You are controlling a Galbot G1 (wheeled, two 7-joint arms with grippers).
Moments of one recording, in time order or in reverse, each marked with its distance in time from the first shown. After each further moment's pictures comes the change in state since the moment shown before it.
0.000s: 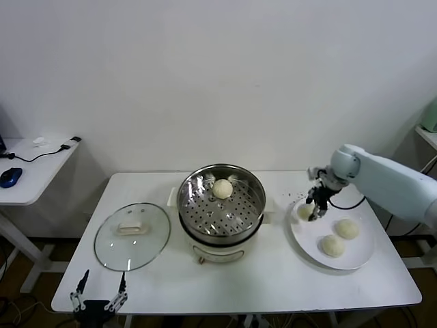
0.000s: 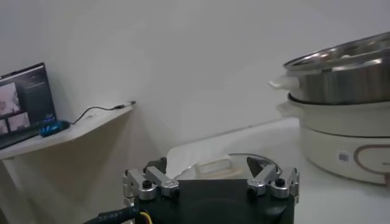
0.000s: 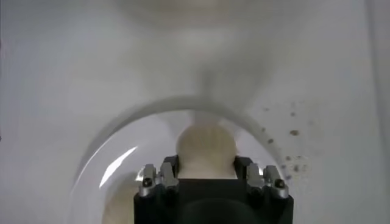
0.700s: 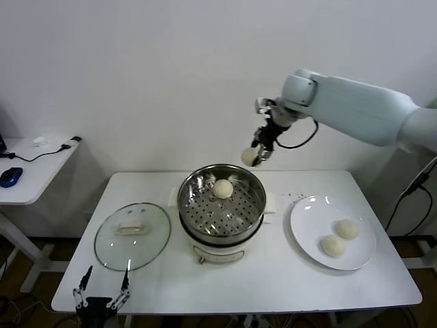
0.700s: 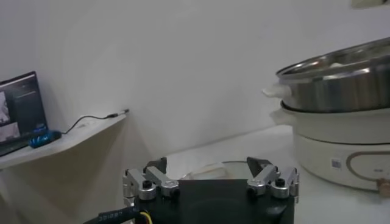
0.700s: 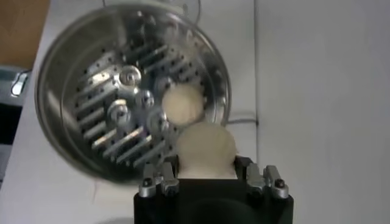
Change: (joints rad) left arm 0.003 0.033 0.012 -0.006 -0.005 -0.014 -0.004; right arm 0.321 0.372 -0.236 0.049 0.434 -0.109 0.083
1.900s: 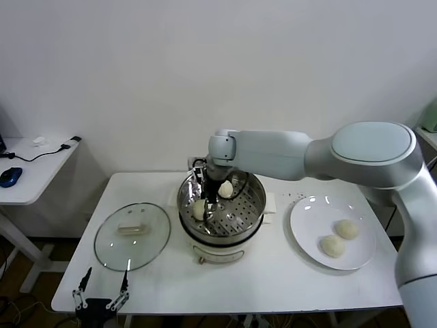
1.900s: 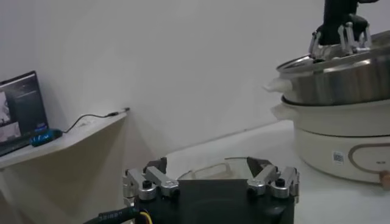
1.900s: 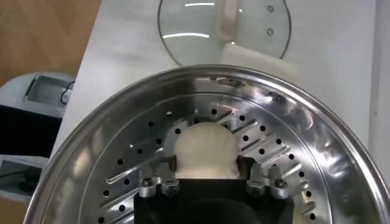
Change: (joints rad) left arm -0.009 0.001 -0.008 0.027 0.010 -0.013 -0.001; right arm -0.175 0.225 -0.094 0.011 0.090 -0.073 0.126
